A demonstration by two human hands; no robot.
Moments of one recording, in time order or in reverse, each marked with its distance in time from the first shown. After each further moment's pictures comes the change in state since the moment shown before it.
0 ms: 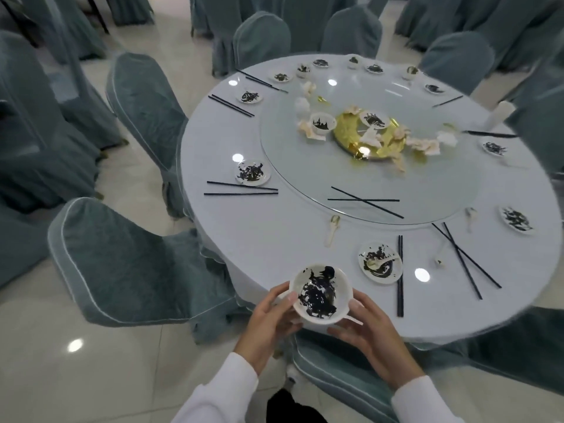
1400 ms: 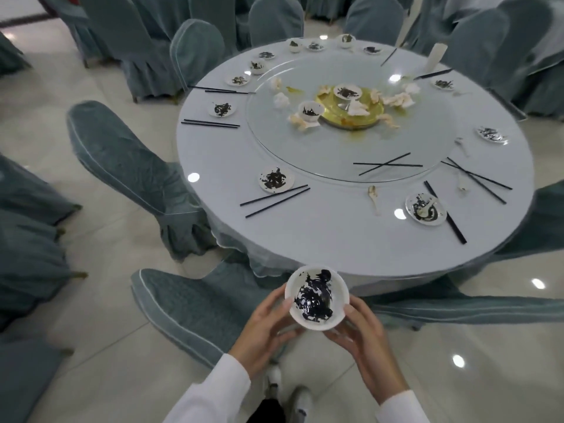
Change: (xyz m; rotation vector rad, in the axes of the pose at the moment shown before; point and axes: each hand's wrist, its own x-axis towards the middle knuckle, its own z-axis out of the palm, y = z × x) left_hand -0.002 0.187 -0.285 0.177 -0.303 -0.267; right_hand 0.034 0.141 0.351 0.265 0.478 -0.238
